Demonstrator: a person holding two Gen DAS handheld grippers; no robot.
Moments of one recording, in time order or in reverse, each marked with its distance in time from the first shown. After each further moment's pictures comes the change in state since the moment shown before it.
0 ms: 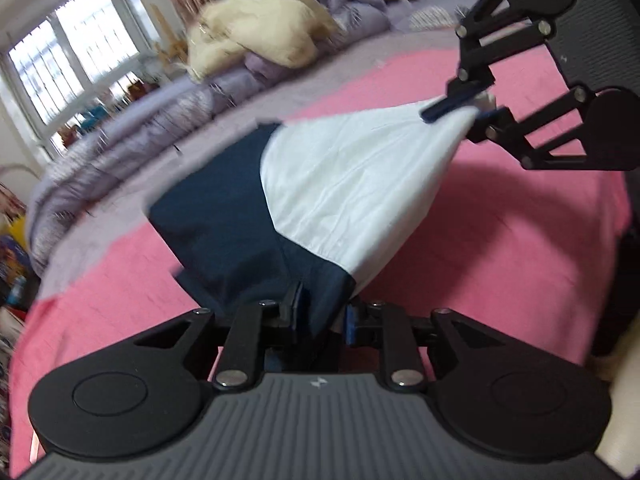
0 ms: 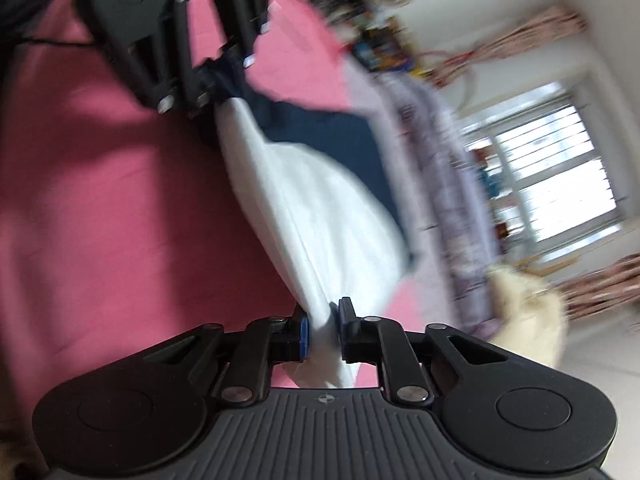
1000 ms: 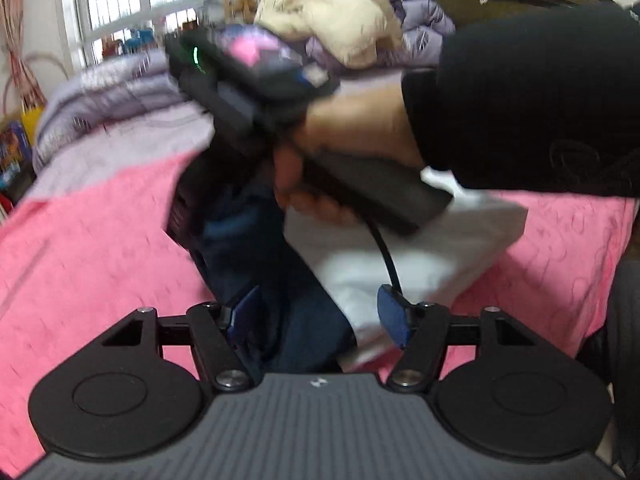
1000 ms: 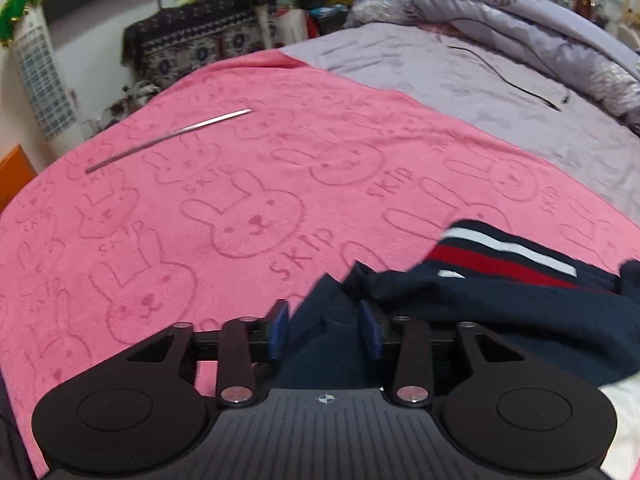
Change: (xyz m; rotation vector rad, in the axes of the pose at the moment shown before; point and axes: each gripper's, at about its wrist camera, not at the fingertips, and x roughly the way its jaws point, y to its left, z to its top) left arm -0.017 0.045 0.006 -0.406 -0.011 -0.065; right arm 0.207 -0.110 0.145 0.850 0.029 0.591
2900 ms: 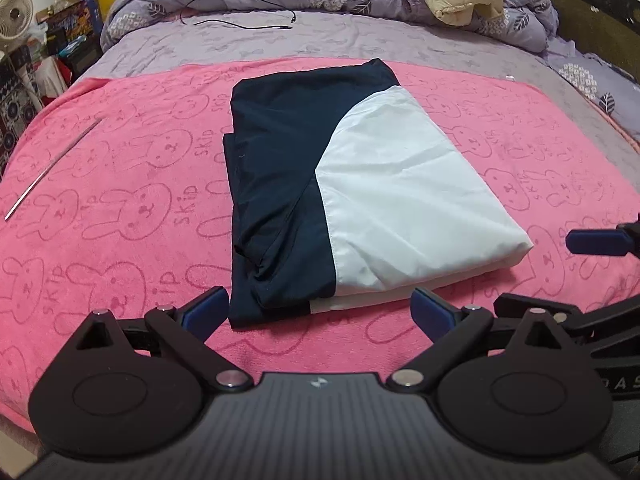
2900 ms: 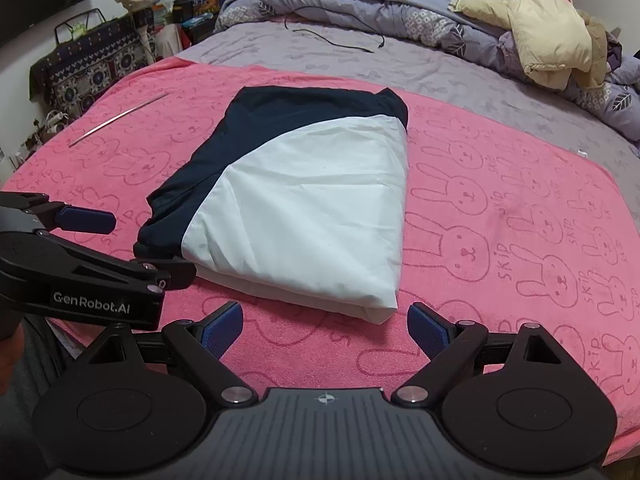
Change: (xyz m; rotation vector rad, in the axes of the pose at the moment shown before) left arm -0.014 -0.021 0.027 -0.290 0.243 0.171; right arm -0.217 0.029 -0.176 0.267 0.024 -0.337
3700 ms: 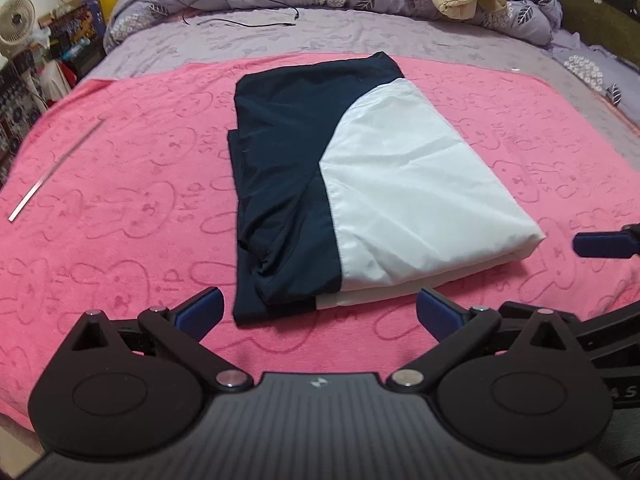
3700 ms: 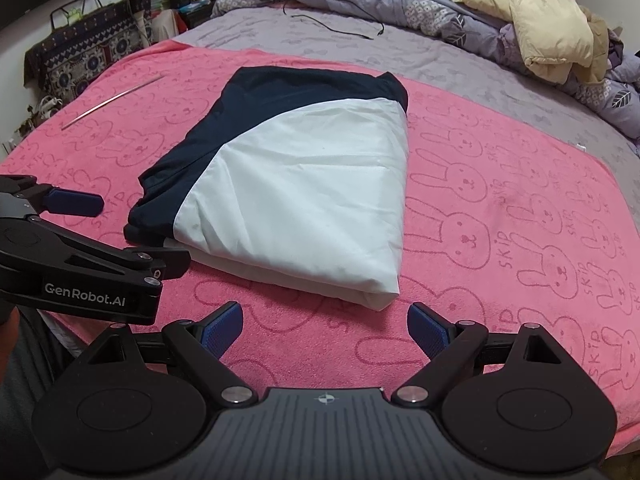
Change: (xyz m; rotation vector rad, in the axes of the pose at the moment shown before) left arm 0.005 -0.001 -0.003 0.005 0.014 0.001; right arm 0.009 0.002 -0.005 -0.014 0.034 -0.022
